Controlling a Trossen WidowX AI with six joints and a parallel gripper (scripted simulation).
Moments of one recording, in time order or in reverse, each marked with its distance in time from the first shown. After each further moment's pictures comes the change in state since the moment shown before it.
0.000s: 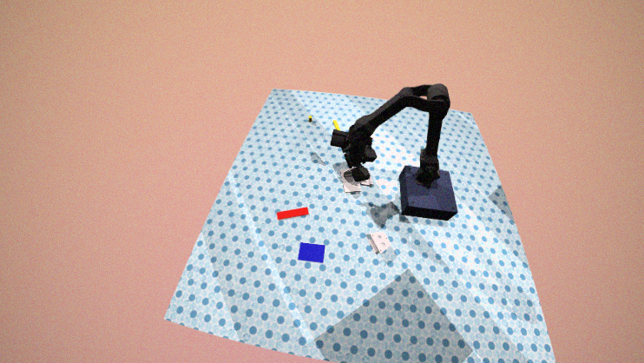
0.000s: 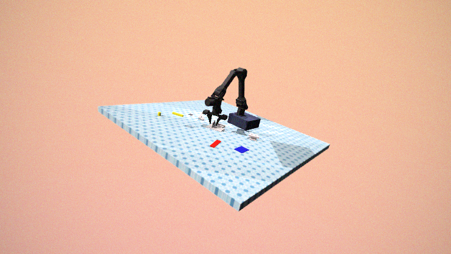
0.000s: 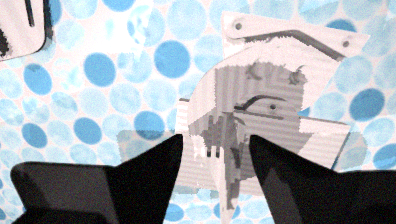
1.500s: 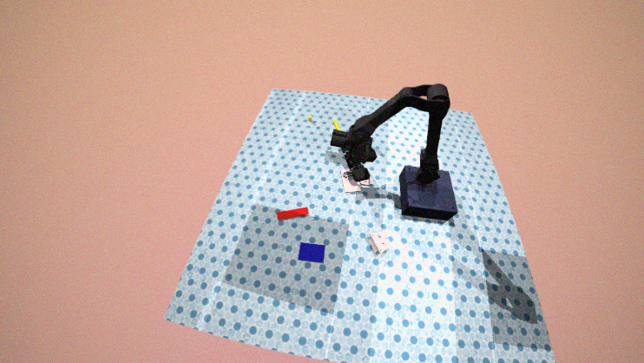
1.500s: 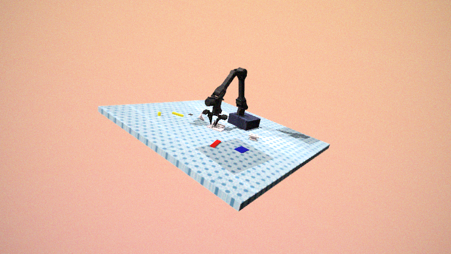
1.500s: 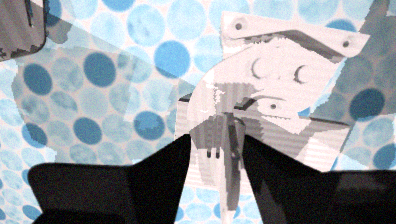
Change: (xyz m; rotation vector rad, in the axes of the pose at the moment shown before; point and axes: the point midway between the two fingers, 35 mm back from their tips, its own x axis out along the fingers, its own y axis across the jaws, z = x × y) arm 0.000 0.000 0.000 0.000 0.000 0.000
